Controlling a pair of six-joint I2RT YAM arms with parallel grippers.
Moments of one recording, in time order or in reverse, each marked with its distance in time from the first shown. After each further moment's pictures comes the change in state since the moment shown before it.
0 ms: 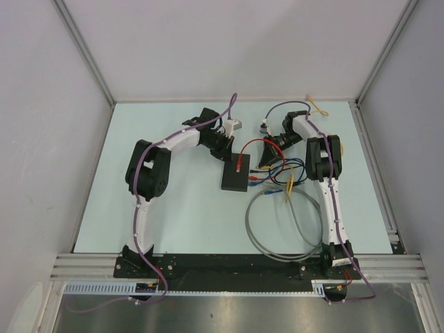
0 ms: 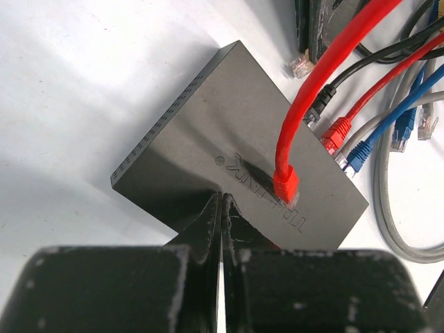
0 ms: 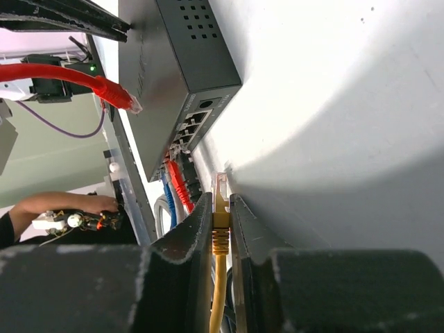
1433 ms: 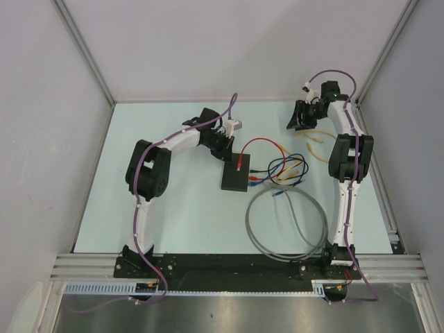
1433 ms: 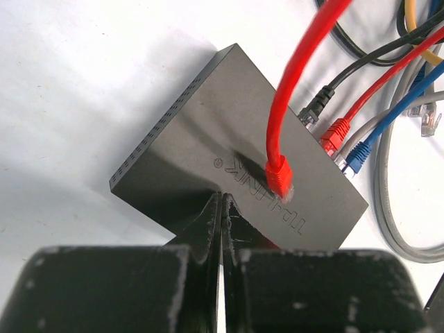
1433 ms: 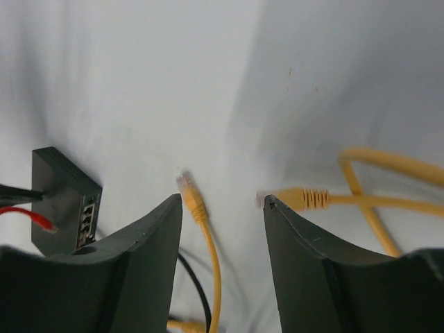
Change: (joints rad) left arm -0.002 -0.001 -0.003 0.010 0.006 0.005; right arm -0.212 -0.212 0.010 0.557 0.417 0.486
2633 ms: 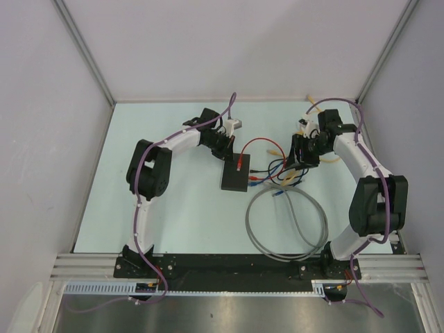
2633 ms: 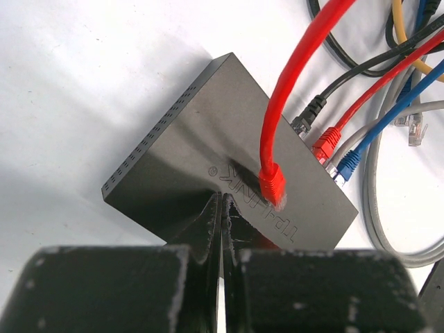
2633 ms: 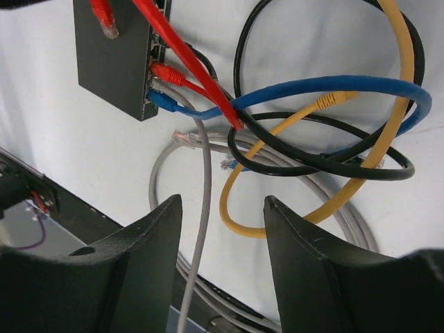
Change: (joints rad) left arm 0.000 0.013 0.005 0.017 0.025 -0.045; right arm 0.121 -0.853 -0.966 -0.009 0.112 0.093
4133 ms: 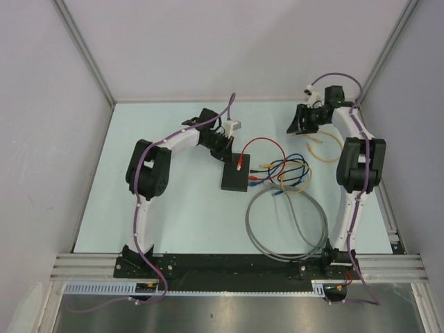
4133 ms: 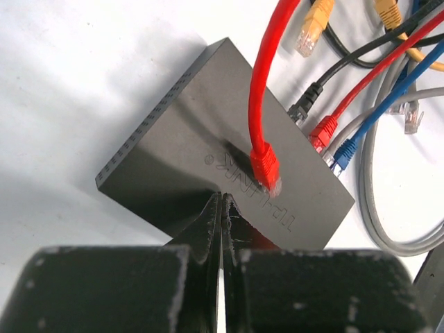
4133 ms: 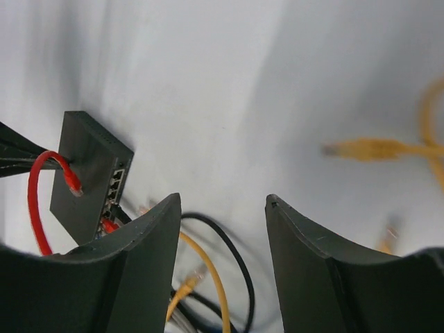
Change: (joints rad) left arm 0.011 -0.002 0.005 -0.035 0.020 0.016; right arm -0.138 0.520 0.535 0.185 -0.134 -0.102
